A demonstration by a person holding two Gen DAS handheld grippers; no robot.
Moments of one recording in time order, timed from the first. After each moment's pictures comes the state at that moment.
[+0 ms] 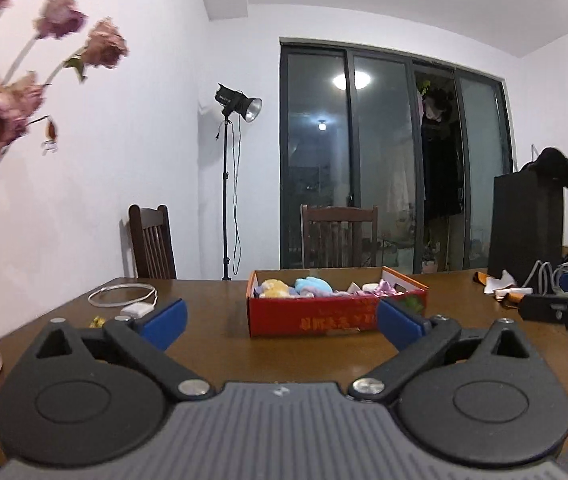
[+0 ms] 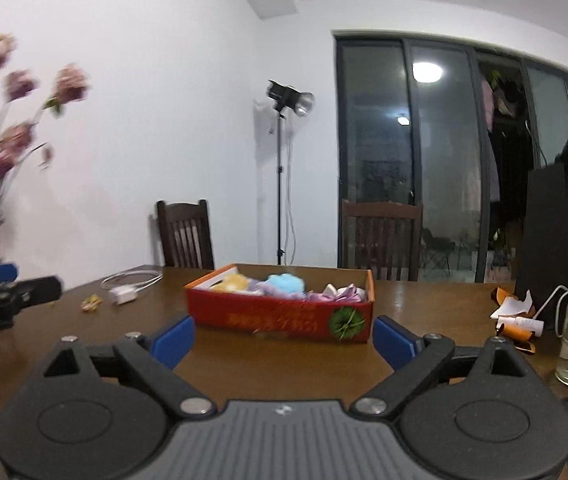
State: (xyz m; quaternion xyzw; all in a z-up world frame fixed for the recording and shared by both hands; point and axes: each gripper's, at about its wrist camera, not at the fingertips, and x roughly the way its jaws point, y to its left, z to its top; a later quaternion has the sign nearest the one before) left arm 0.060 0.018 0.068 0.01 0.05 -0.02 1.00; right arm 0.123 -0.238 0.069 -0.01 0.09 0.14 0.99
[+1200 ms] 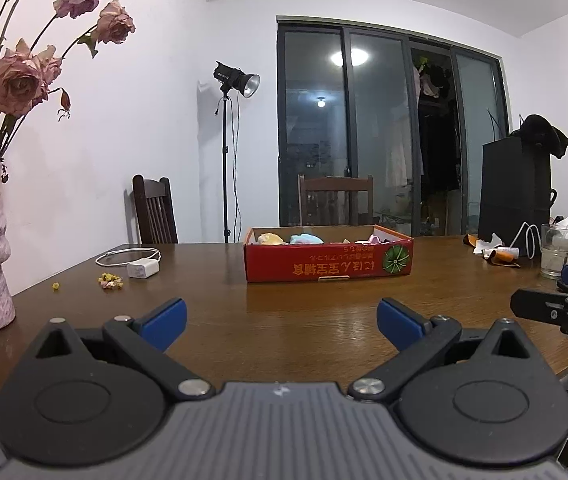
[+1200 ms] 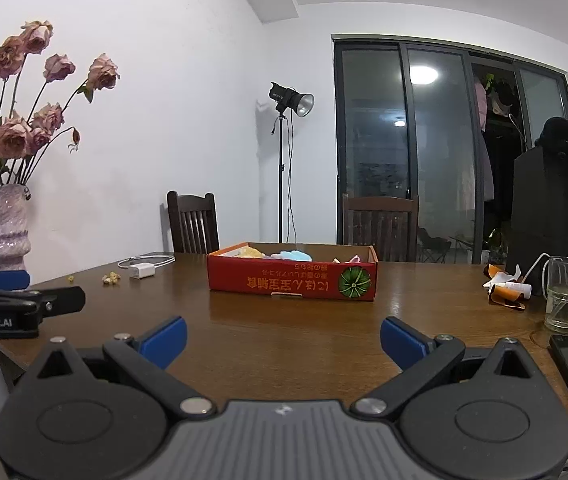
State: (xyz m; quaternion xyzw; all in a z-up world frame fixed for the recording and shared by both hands) left arm 0.015 0.014 0.030 0.01 0.08 -0.02 1.00; right arm 0.052 -0.227 0.023 0.00 0.09 0.13 0.99
